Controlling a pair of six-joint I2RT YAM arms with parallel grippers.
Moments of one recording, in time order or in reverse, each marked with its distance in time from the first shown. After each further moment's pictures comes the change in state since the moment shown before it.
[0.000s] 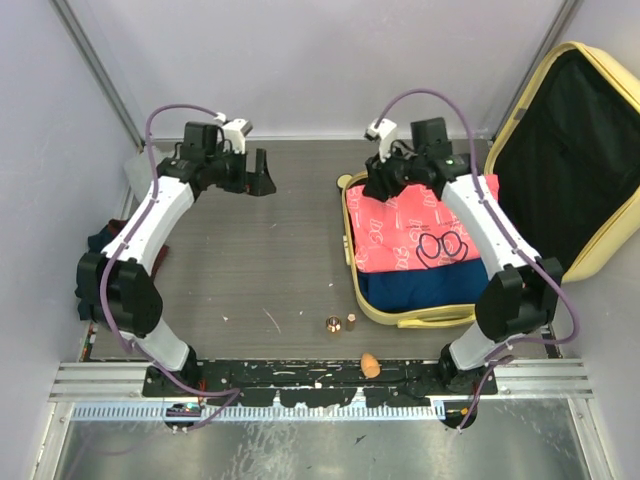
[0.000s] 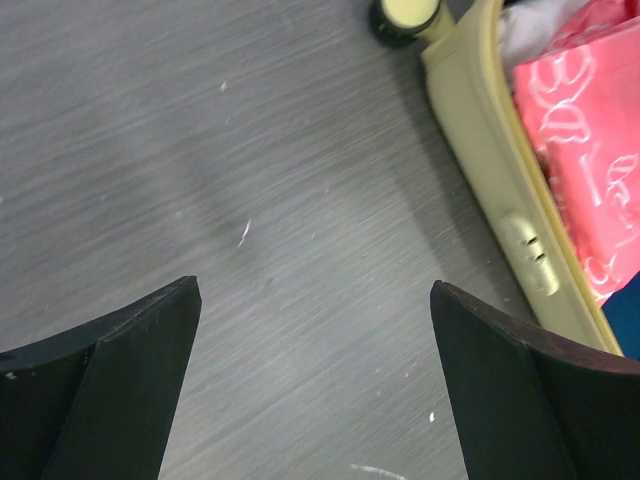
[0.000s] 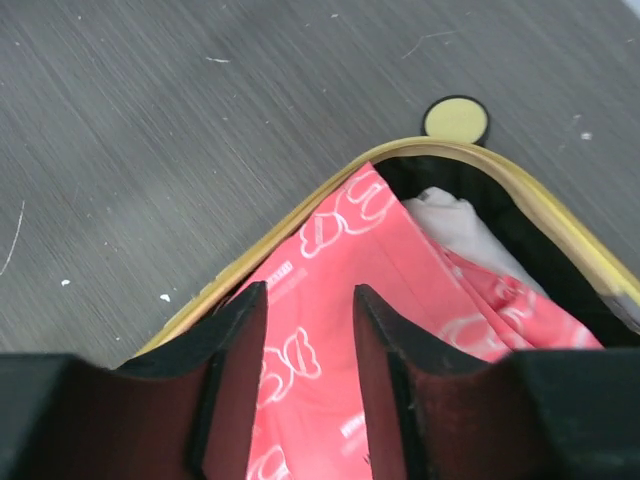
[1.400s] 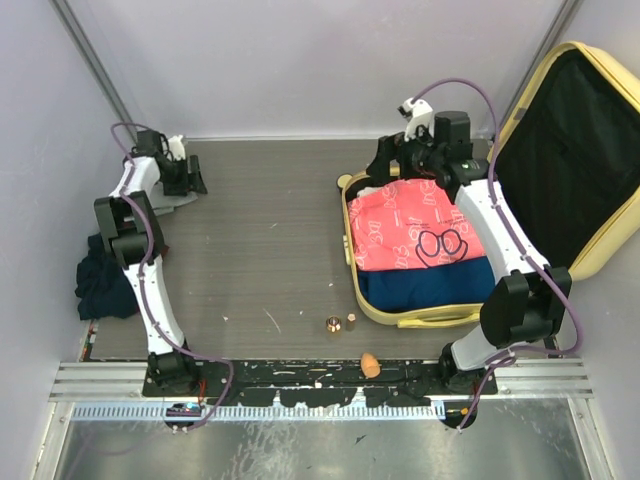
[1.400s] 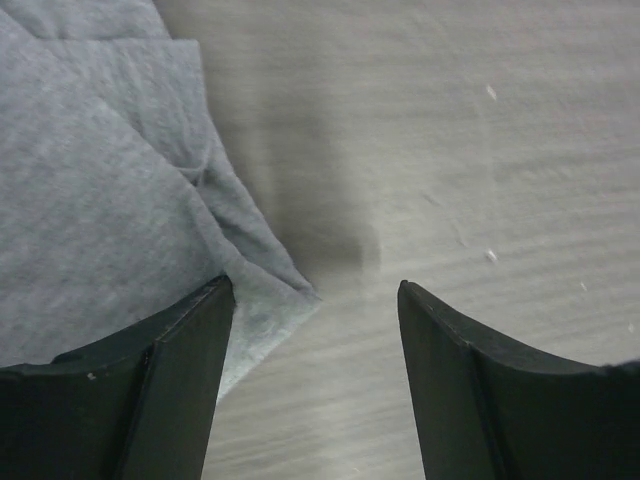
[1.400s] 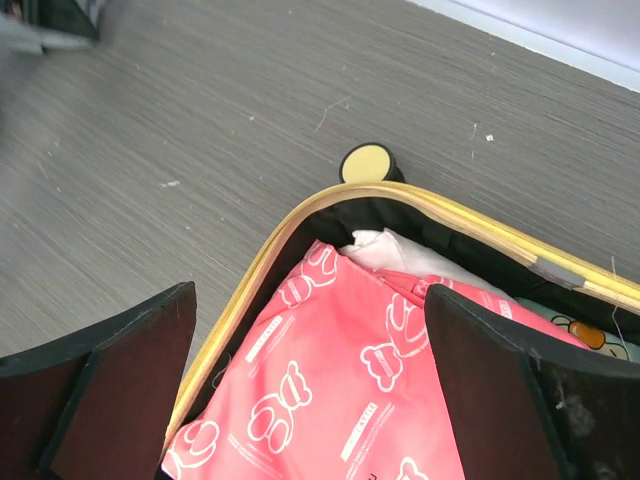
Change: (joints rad) left arm 0.468 0.735 0.493 -0.112 -0.055 0.173; right arm -0.034 -0.029 -0.086 0.277 0.119 0.319
